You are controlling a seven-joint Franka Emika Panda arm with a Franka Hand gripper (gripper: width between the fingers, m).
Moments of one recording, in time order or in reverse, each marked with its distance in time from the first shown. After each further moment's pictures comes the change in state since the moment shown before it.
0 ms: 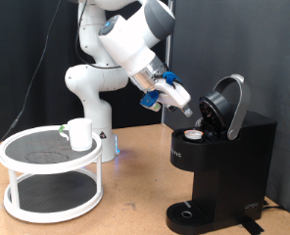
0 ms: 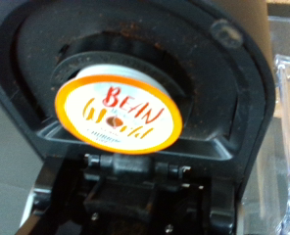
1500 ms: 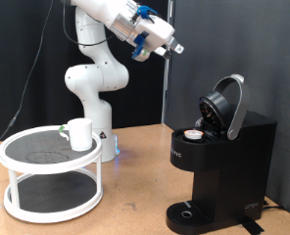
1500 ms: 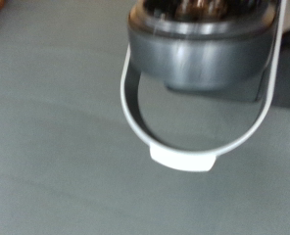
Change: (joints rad) arm -0.025 -0.161 -0.089 0.141 0.125 -0.225 0.082
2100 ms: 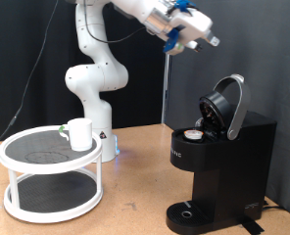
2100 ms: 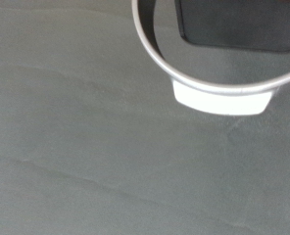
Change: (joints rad) arm 0.058 0.087 0.121 0.093 0.062 0.098 0.098
